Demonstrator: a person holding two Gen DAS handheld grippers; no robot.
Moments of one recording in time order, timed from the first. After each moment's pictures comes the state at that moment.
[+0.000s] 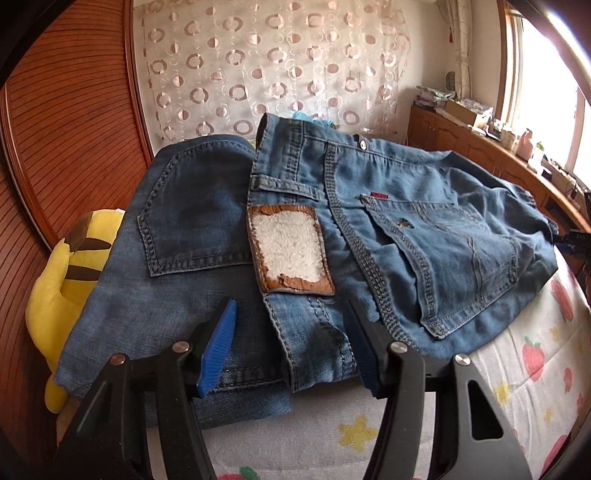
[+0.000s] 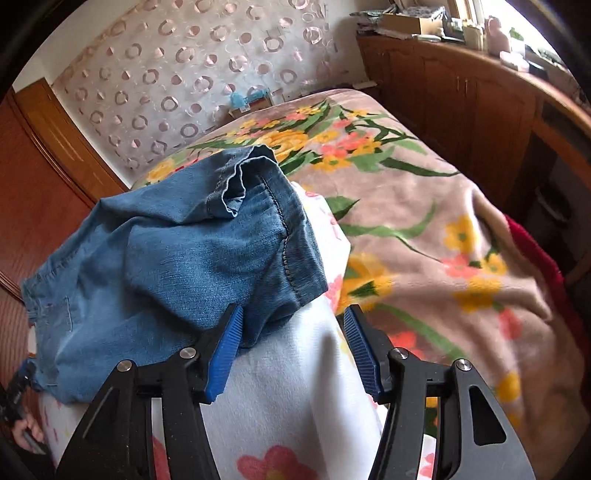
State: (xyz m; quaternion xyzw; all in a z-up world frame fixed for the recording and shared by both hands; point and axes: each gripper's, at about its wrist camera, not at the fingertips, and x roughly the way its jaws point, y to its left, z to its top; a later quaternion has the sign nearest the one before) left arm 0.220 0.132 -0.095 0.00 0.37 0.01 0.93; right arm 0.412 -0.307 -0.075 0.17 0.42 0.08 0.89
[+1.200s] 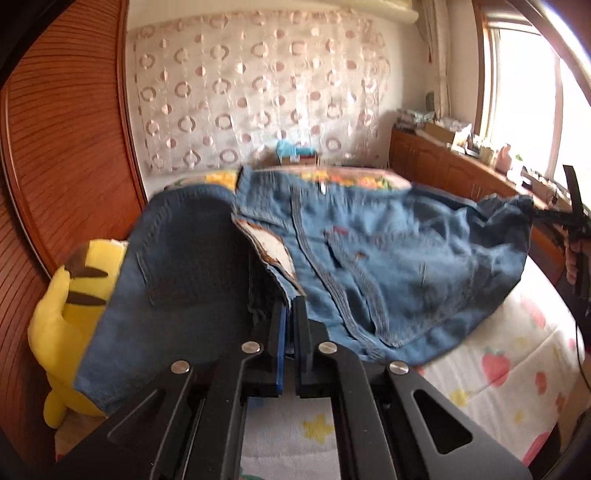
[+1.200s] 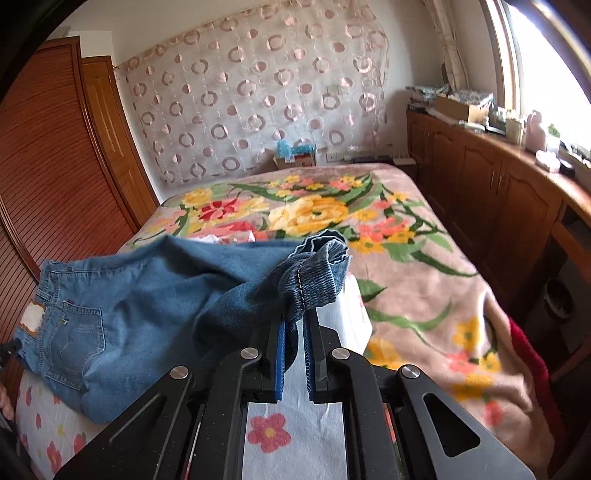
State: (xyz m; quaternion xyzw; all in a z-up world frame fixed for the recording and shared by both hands) left arm 0.194 0.117 -0.052 0.00 0.31 -0.03 0.95; right arm 0.383 -0.272 -0.026 0.05 0.29 0.11 0.95
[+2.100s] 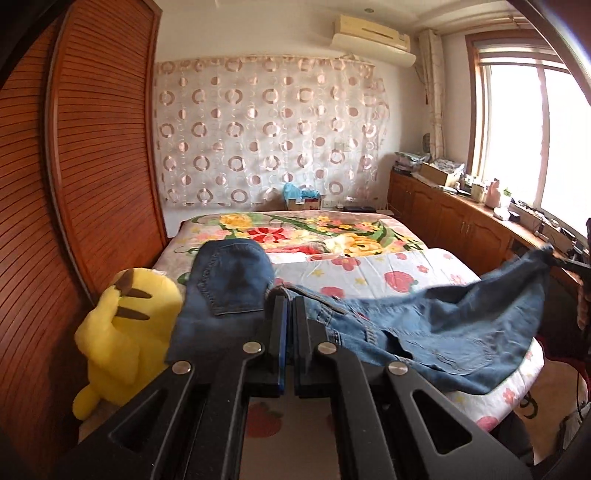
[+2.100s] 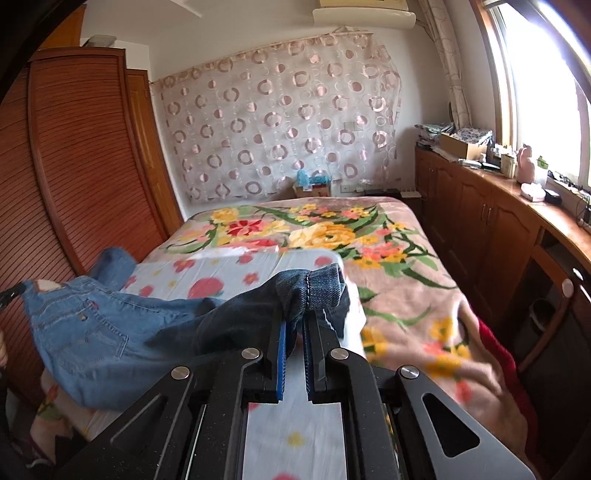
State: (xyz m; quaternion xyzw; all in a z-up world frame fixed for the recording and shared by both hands) left arm 0.069 0.140 0.032 -0.02 0.24 -0.01 0.97; right arm 0.174 -0.313 -0.023 0.04 0.24 0.15 0.96
